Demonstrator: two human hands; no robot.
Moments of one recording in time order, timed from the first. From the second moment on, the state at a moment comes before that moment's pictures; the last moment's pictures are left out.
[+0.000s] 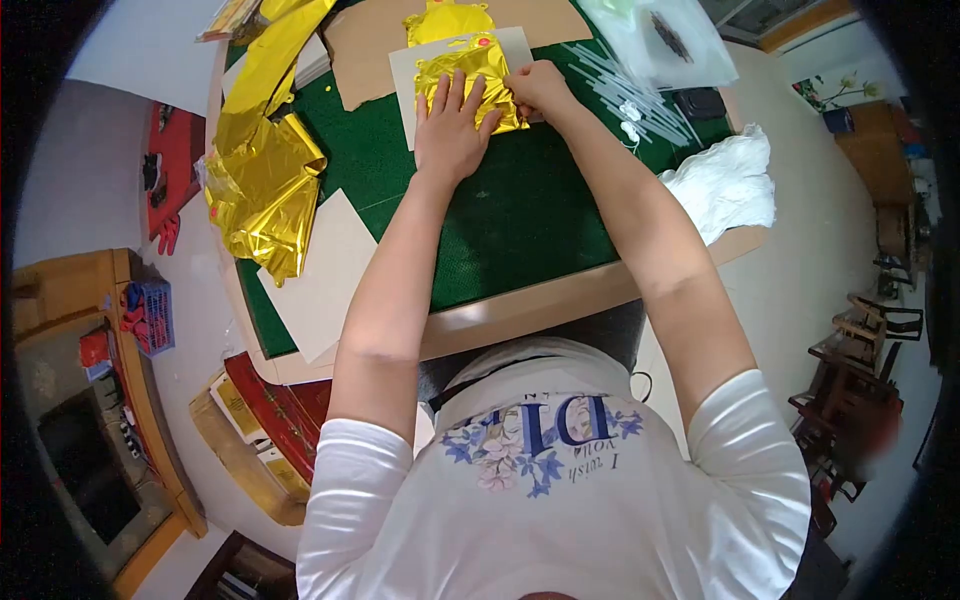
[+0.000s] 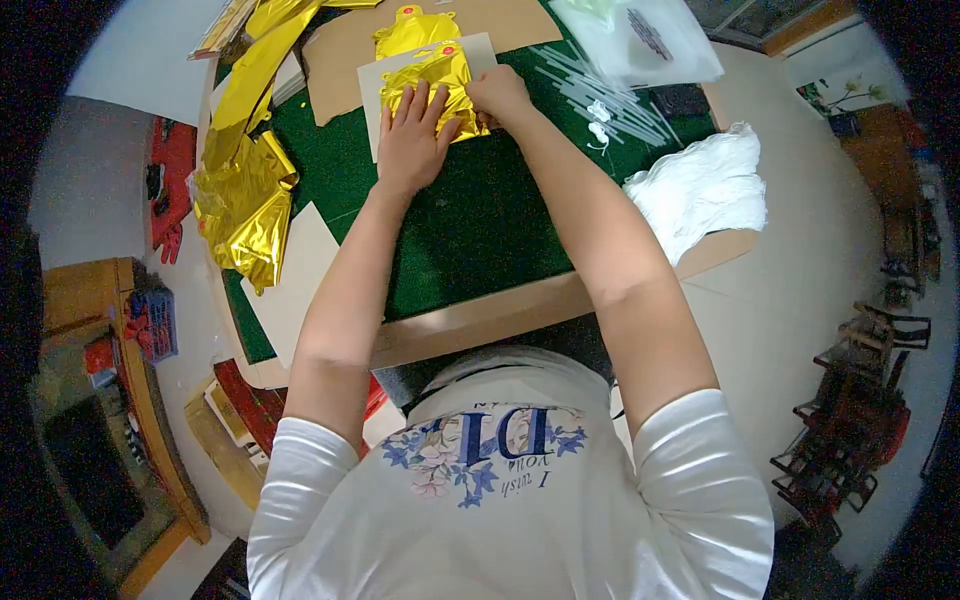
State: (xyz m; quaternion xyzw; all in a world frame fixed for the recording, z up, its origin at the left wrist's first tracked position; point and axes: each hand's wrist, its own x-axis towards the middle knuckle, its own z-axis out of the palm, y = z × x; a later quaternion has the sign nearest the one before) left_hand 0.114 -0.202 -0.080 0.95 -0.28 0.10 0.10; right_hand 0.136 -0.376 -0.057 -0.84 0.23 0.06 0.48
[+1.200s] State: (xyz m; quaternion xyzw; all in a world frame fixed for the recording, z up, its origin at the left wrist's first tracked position) left_hand 0.112 -0.203 -0.078 0.95 -0.27 0.07 0.11; right_hand 0.148 -0.413 -0.063 -0.90 0.27 -0.06 0.34
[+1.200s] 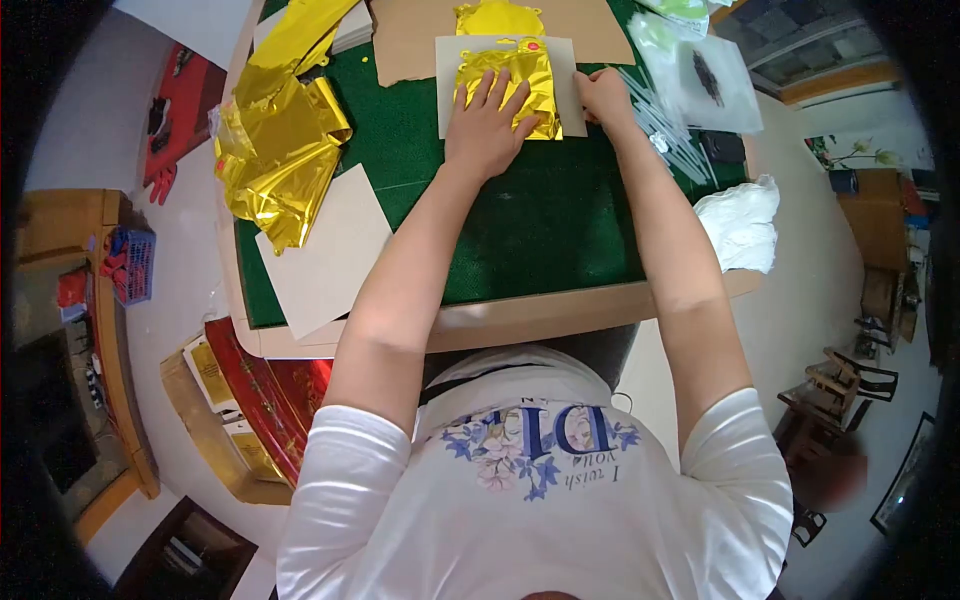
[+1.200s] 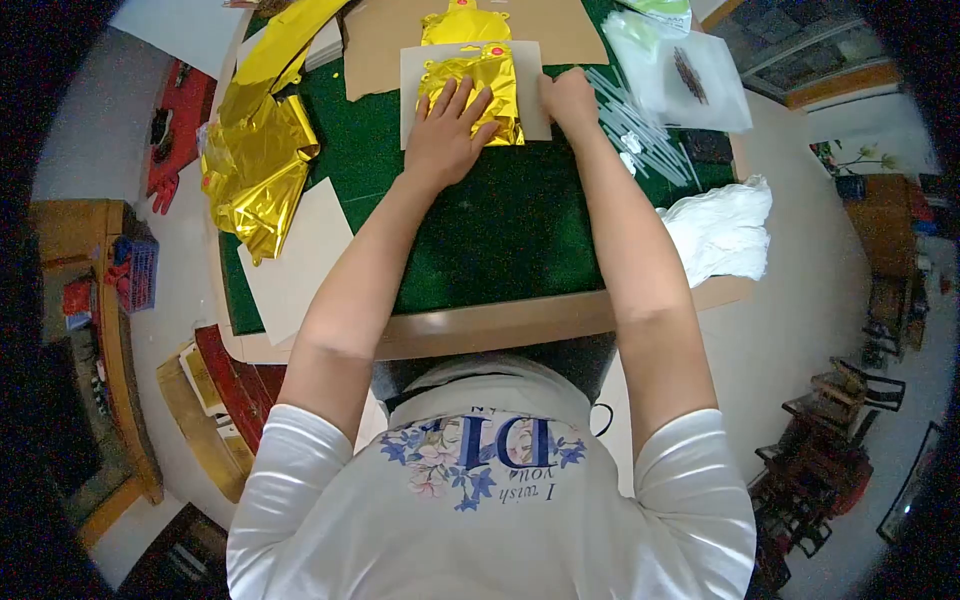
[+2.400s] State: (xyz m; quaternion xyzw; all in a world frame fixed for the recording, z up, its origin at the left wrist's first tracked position) left_hand 0.111 -0.202 -0.075 0.95 -0.28 0.07 0.11; right_hand 0.142 -0.468 0.041 -0.63 0.10 -0.25 0.72
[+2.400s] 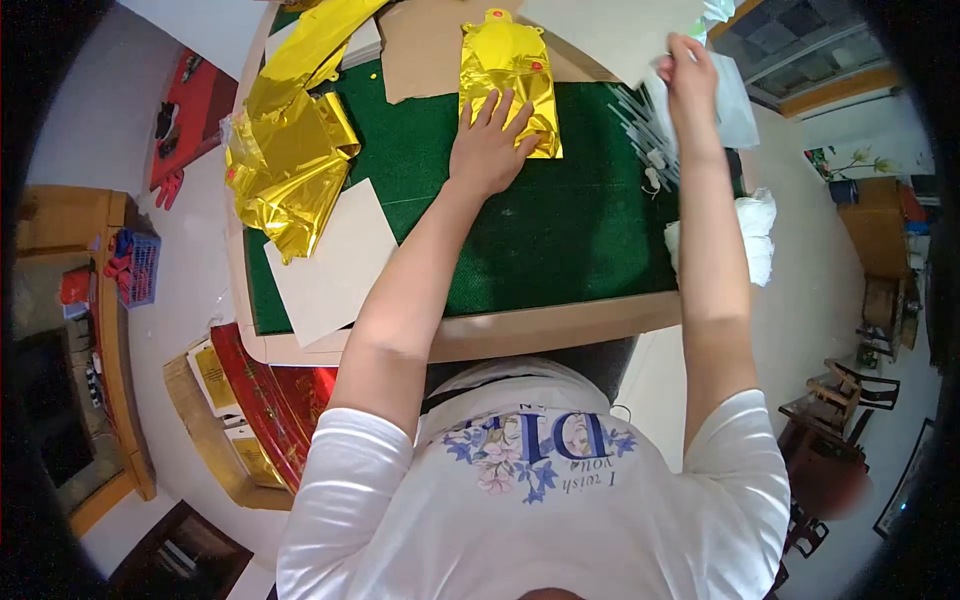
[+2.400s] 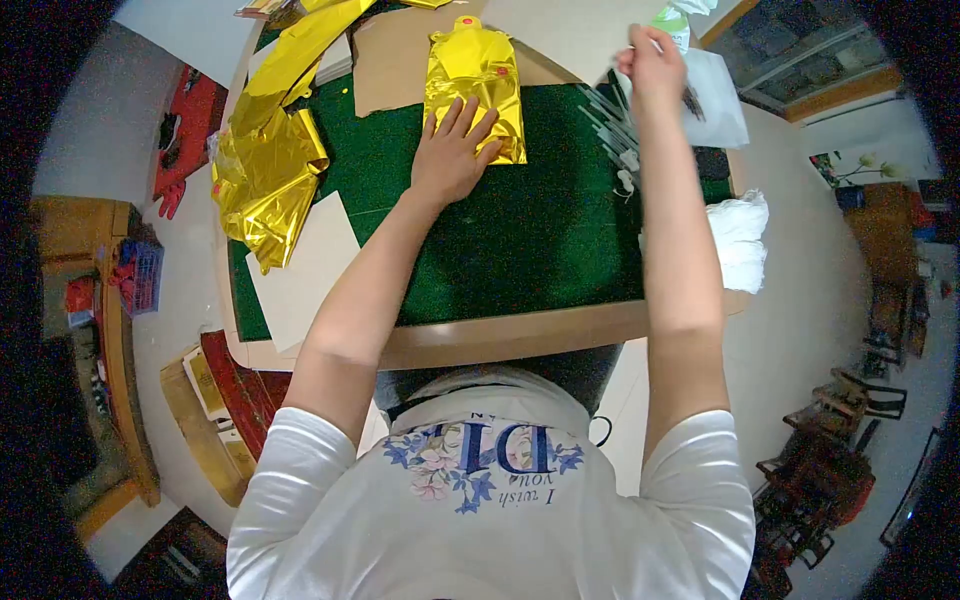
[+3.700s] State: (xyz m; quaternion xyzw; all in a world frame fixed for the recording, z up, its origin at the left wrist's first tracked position) left_hand 0.113 -0.202 -0.077 0.95 -0.29 0.07 0.08; right_hand -0.037 -0.384 -0.033 -0.93 0.07 0.09 0.35
